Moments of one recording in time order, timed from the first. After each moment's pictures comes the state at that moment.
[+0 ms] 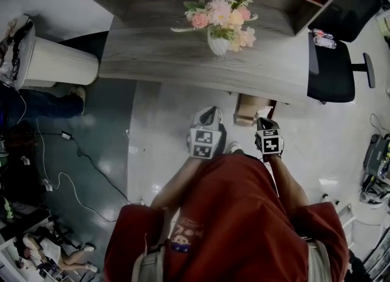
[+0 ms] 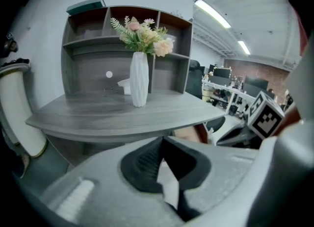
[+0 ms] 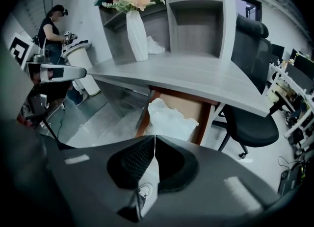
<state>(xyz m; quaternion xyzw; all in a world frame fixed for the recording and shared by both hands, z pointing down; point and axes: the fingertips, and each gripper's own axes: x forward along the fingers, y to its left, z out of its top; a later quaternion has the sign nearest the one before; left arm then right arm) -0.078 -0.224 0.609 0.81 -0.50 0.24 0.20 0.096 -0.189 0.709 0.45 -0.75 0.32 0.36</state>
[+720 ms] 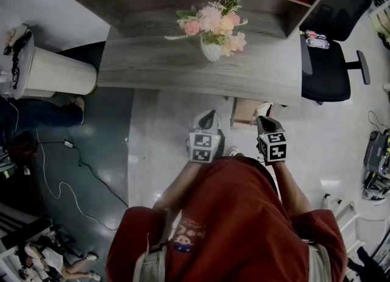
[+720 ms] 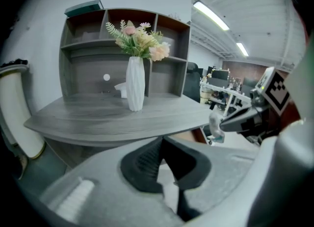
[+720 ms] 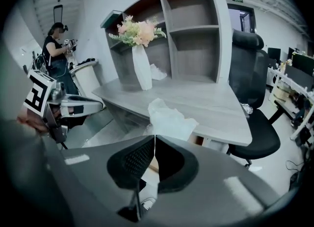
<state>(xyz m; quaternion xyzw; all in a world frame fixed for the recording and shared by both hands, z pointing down) -0.063 -0.223 0.592 0.82 -0.49 0.23 0.20 0.095 -0.203 0.617 0.45 -0.79 0.29 0.29</state>
